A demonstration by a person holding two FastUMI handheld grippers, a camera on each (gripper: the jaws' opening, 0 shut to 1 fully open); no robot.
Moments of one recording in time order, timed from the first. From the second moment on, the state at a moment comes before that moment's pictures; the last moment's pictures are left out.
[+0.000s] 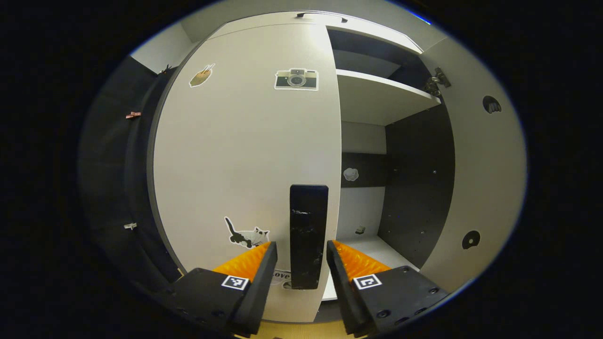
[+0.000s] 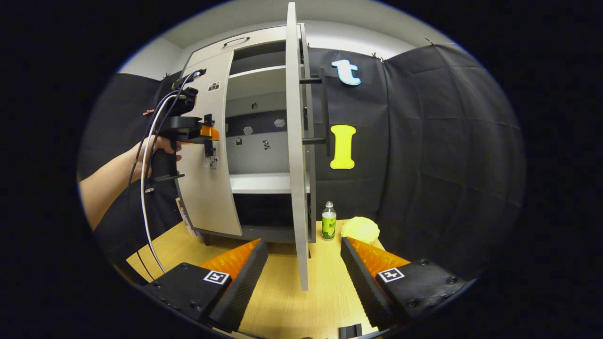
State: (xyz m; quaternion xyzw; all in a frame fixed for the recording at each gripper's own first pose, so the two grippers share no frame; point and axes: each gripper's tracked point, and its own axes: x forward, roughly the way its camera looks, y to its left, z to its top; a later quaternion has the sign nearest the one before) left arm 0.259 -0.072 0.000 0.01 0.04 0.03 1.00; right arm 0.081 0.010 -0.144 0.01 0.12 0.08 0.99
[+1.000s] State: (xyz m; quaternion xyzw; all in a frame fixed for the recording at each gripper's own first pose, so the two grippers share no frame) left arm 0.265 -0.076 -0.008 0.01 0.04 0.03 1.00; right arm 0.082 0.027 -0.166 0.01 0.14 0.15 0.98
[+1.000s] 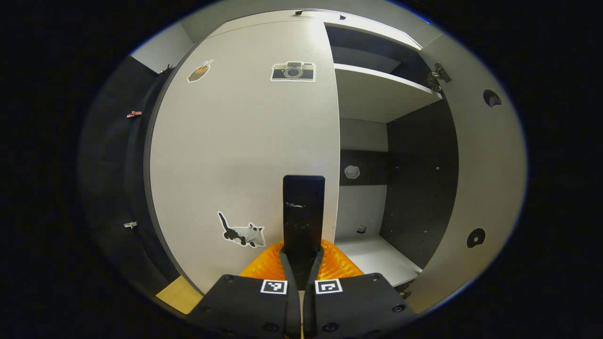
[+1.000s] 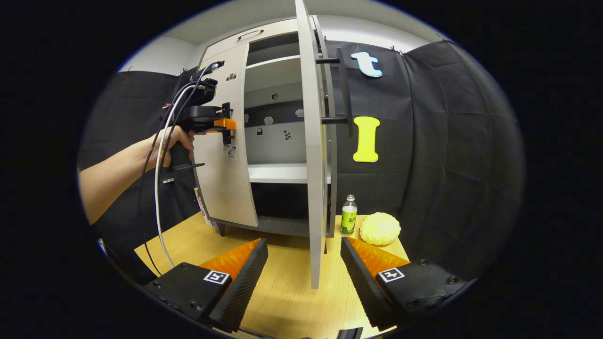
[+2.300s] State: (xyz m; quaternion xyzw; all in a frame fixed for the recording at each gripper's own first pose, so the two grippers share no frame) left arm 0.140 -0.007 -0.002 0.00 0.02 -0.05 1.00; right arm -0.005 0.152 -0.130 0.02 0.10 0.07 0.99
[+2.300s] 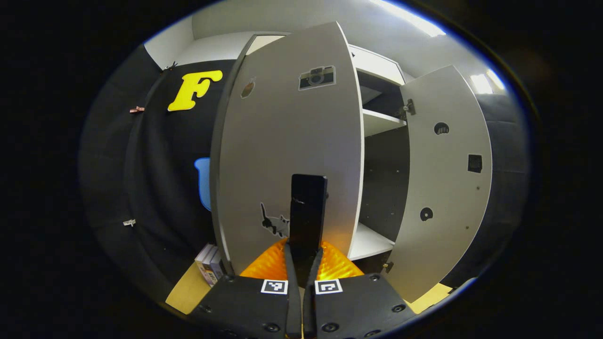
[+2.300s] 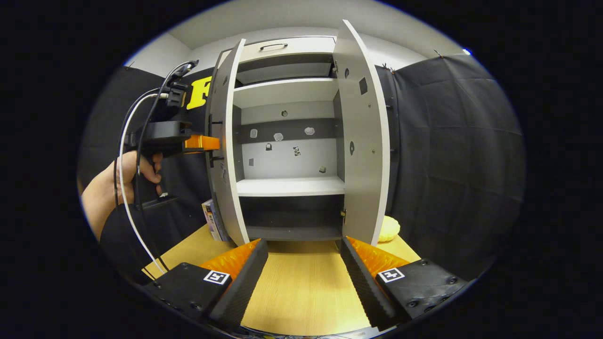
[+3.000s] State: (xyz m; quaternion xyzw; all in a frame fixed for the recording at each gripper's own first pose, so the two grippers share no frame) left arm 0.092 0.094 -0.001 0.01 0.00 0.02 1.00; right arm -0.014 0.185 -0.141 0.02 0.11 0.08 0.99
